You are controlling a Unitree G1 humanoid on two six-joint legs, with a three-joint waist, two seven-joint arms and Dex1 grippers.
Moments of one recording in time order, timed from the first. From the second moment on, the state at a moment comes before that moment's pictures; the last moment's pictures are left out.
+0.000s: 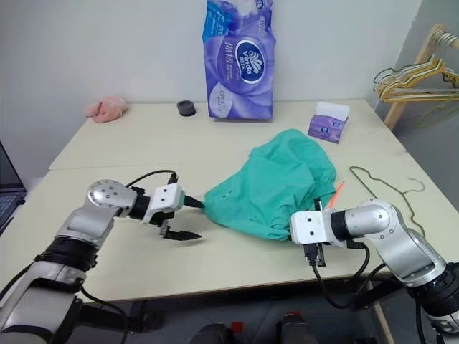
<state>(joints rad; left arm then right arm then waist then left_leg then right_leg) -0.64 0.71 -0.26 0.54 -0.03 -0.14 -1.37 -0.37 -0.89 0.31 -0.42 0.05 0.28 1.16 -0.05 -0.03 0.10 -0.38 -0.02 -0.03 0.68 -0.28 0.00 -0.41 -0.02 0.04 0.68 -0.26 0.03</state>
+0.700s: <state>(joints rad) -0.80 0.60 -0.29 0.98 0.13 -0.52 -1.26 -0.34 -0.89 0.29 -0.44 0.06 0.29 1.15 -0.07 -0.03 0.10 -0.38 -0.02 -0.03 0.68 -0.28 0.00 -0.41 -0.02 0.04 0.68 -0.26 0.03</state>
